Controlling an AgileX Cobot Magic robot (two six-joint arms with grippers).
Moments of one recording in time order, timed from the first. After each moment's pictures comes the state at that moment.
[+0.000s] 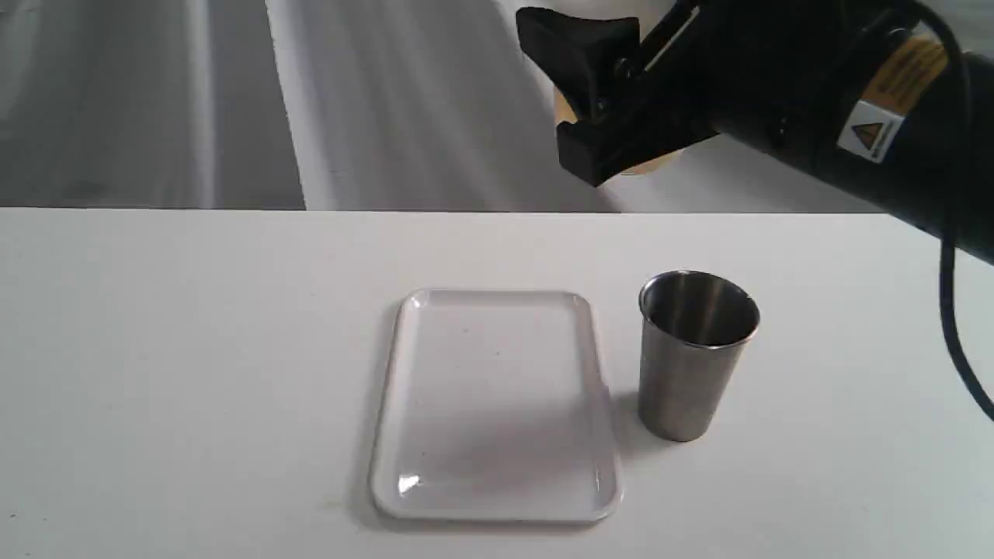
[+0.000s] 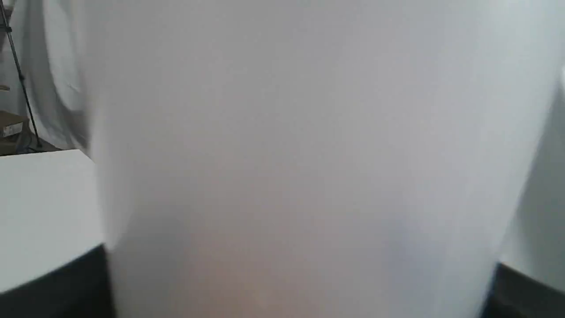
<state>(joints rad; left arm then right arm) 0.06 0.00 0.00 -0.02 0.29 0.04 0.38 1.33 -0.91 -0.33 -0.40 0.04</state>
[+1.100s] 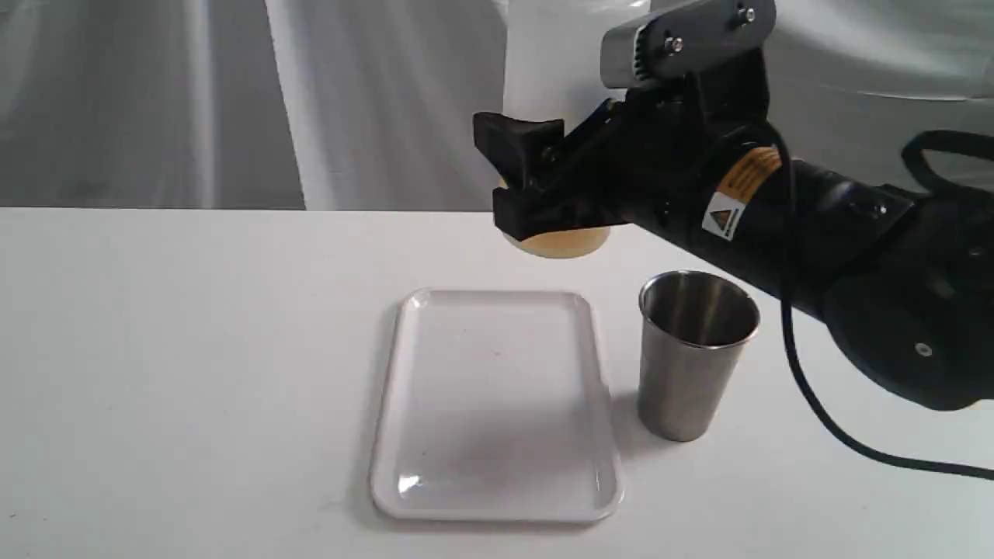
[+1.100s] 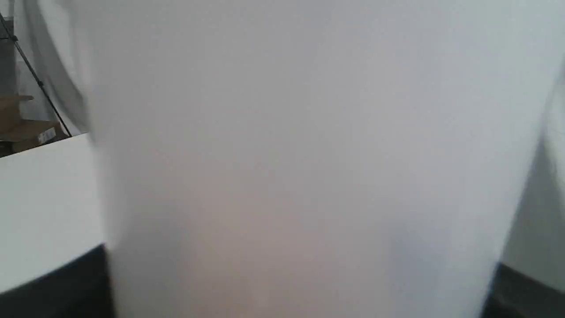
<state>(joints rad) 0.06 0.00 0.00 -0.02 0.29 0.04 0.38 1.57 -0.91 -0.23 -0.52 0.16</state>
